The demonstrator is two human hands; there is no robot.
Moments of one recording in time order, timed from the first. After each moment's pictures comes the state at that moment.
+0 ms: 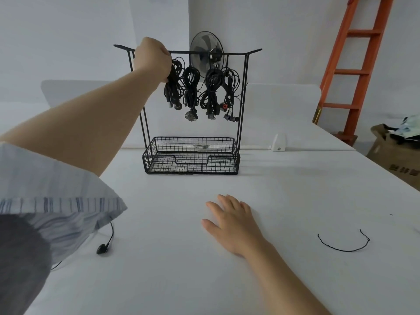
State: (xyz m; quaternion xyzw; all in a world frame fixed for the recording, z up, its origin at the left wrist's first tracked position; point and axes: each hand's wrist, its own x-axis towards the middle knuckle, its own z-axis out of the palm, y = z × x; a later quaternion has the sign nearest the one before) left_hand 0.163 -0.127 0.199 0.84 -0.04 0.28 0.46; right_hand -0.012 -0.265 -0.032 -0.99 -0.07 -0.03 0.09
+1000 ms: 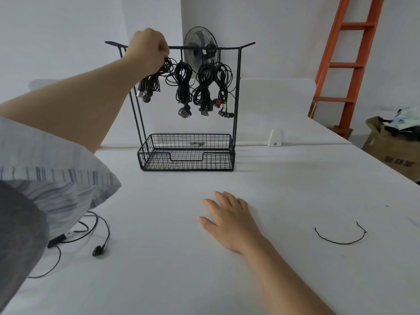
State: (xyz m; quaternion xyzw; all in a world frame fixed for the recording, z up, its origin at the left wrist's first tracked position) left_hand 0.169 -0.125 0.207 0.90 -0.17 0.31 0.25; right_hand -0.011 -0.266 -0.034 -0.99 -0.07 -0.04 0.09
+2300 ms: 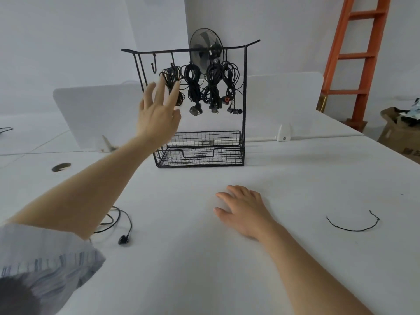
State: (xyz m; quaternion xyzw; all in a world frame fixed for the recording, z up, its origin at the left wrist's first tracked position) left_hand 0.123 -0.097 0.098 0.92 -0.19 0.33 0.08; right_hand -0.012 -0.267 -0.030 -0.99 -0.07 -0.03 0.10
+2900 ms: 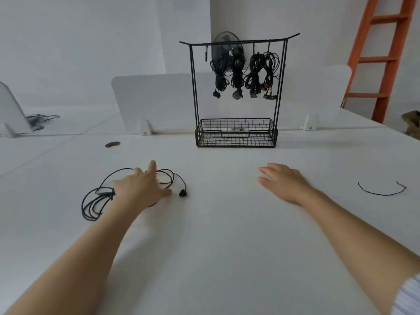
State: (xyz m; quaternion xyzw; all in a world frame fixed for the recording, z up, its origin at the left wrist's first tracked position) left_hand -0.018 0.049 0.004 1.00 0.04 0.02 -0.01; right_hand -0.035 -0.251 -0.024 -1.00 0.01 -0.01 0.08
